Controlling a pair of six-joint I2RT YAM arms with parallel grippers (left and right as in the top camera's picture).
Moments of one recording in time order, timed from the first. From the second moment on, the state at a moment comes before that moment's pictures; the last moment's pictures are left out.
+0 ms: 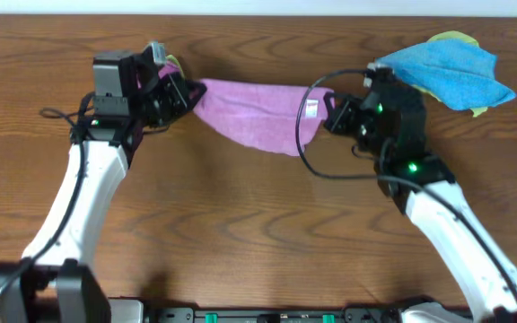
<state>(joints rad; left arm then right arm) -0.06 1.54 1.15 -0.24 0.64 -0.71 0.25 1.38 0.94 -0.02 -0.23 0.62</state>
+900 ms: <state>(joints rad) -0.07 1.69 1.28 -0.85 0.65 -0.39 0.21 1.56 1.24 -0.65 -0.27 0.39</state>
